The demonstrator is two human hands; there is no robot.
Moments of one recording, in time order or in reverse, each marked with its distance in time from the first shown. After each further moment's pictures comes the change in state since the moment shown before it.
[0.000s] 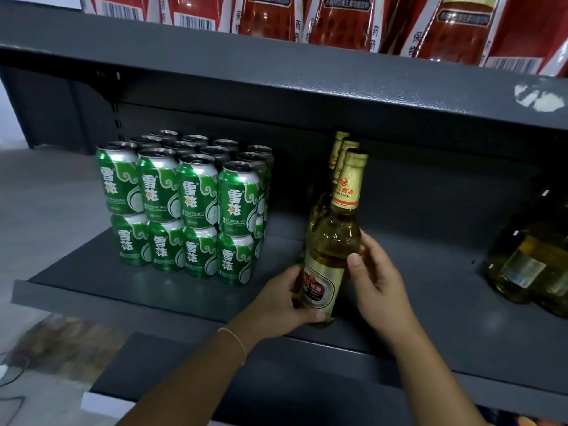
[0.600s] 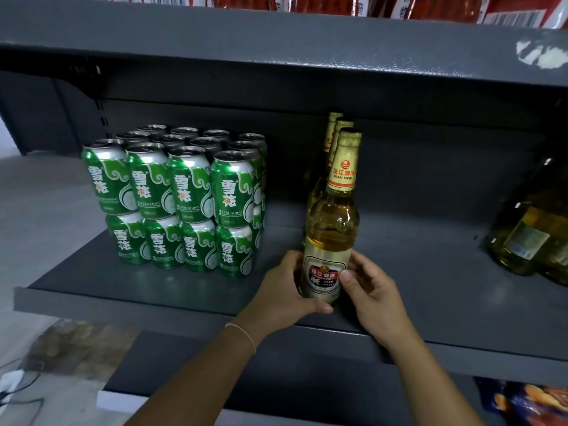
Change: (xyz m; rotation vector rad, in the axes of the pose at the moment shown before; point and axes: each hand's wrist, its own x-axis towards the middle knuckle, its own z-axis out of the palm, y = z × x) left_hand -0.001 0.001 0.003 0.183 0.124 -0.011; right_hand -0.028 0.037 0.009 0.150 -0.014 0.134
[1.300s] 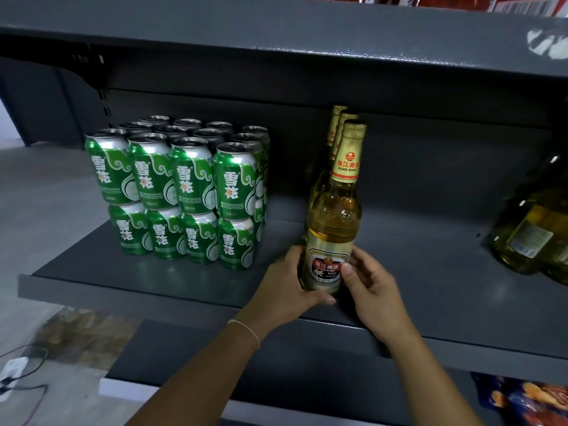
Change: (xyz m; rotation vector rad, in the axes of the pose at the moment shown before) left_hand -0.006 0.010 0.003 0.144 0.052 0.014; right_hand -0.001 0.000 0.001 -0.002 -0.024 0.009
